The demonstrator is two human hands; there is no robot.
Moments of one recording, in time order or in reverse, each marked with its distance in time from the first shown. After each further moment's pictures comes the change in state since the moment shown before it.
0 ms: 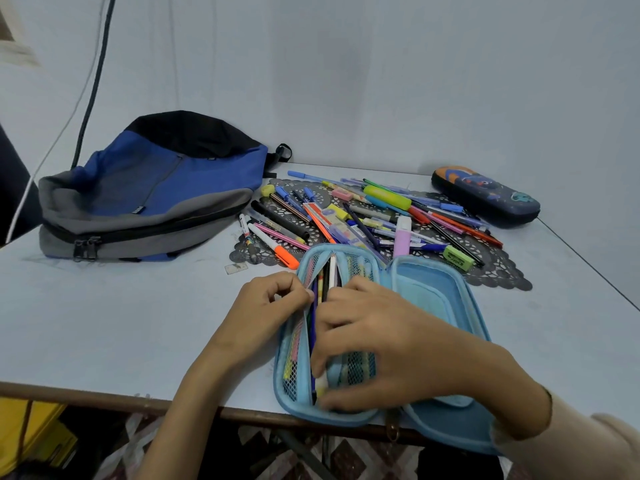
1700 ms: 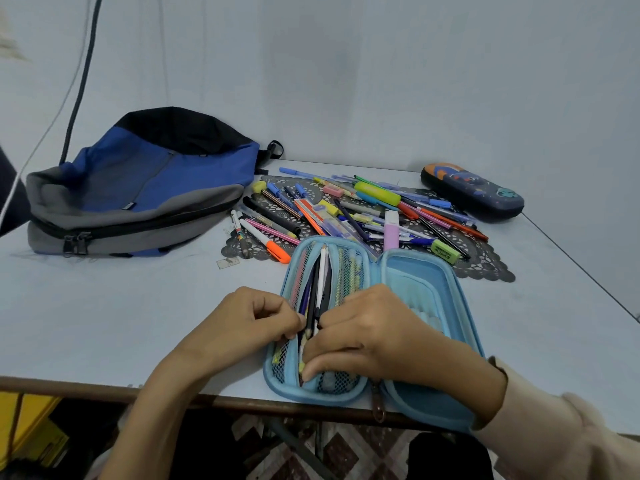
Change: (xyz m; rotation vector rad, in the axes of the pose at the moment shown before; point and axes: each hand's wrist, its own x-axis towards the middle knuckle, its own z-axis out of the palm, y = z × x) left_hand -0.034 0.040 -0.002 0.346 -0.152 -0.137; right_hand -0.006 0.012 0.024 -0.002 0.228 -0.098
